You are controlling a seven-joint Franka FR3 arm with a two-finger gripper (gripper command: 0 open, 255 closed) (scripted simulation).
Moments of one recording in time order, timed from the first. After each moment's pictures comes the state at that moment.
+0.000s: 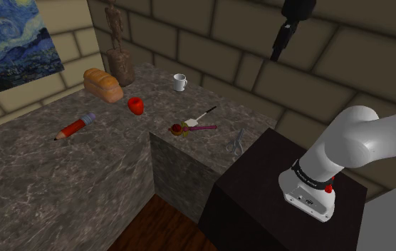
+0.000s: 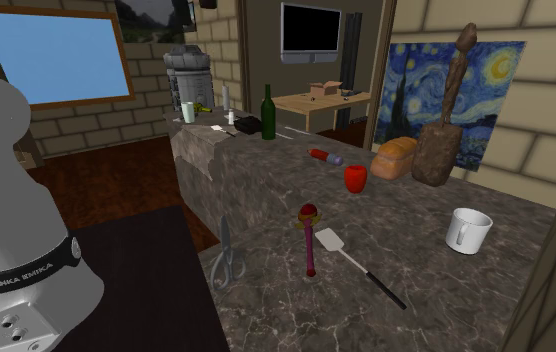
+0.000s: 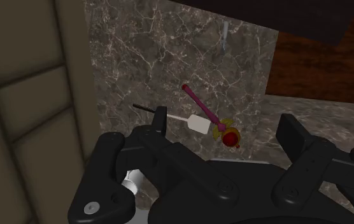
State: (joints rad) arm 0.00 -0.79 0.07 -2.31 -0.10 1.54 -0.15
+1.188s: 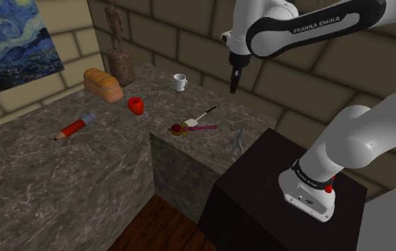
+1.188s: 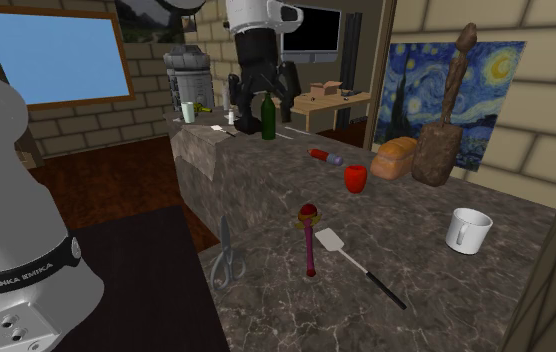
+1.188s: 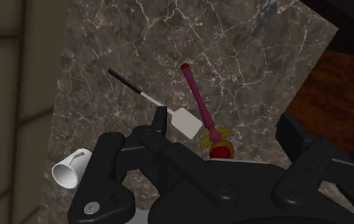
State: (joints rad) arm 0.04 -0.39 0.07 -2.47 -0.23 2.07 -0.31
